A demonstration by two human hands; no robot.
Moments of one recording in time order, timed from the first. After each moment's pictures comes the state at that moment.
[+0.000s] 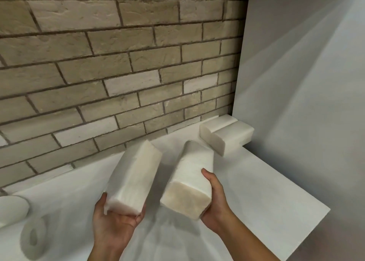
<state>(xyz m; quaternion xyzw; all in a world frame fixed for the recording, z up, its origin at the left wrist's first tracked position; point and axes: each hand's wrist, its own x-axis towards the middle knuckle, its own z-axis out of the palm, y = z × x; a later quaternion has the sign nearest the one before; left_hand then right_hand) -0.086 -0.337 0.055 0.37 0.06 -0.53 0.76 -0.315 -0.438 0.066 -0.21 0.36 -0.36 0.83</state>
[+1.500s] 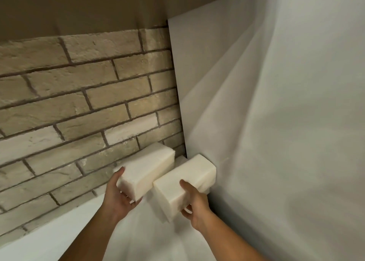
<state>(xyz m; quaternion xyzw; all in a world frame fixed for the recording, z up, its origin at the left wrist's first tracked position) -0.226 -0.716 0.104 0.54 -0.06 -0.55 0.64 -0.445 -0.757 0.047 -0.18 0.50 -0.40 0.75</state>
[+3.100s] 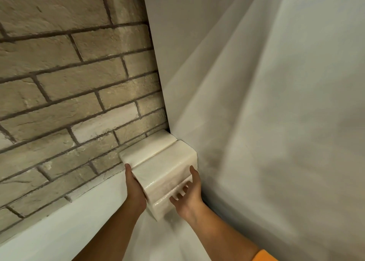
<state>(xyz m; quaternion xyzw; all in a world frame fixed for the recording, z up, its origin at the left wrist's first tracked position) -0.296 -0.796 0.045 0.54 -0.11 -0.52 0.65 -0.440 -0.791 0.035 -0.01 0.41 -0.46 0.79</state>
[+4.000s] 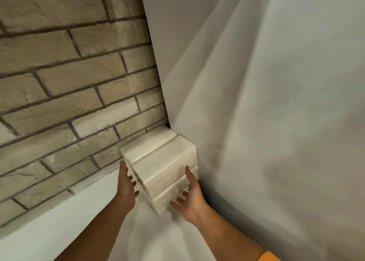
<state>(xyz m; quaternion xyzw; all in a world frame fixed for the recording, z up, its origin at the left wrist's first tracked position) -0.267 -0.778 0.046 0.66 -0.15 -0.47 0.56 -0.459 -0.770 0.026 -0.05 0.40 -0.40 0.82</state>
